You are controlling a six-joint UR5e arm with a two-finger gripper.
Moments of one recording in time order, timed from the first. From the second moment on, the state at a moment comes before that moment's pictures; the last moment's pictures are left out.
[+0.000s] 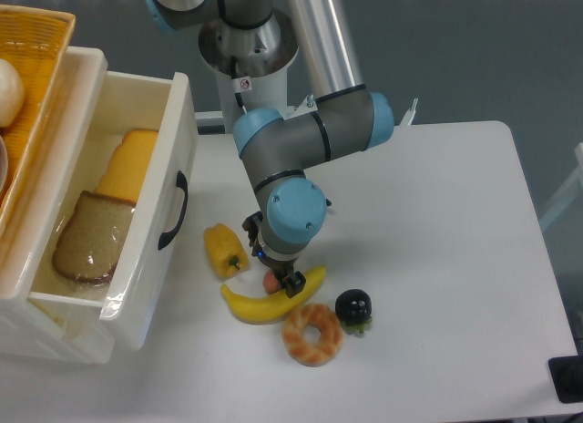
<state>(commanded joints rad) 2.37 -2.08 -1.66 -1.15 1.47 1.35</state>
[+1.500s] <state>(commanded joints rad) 2.38 -2.10 -1.64 -1.14 1.47 1.35</state>
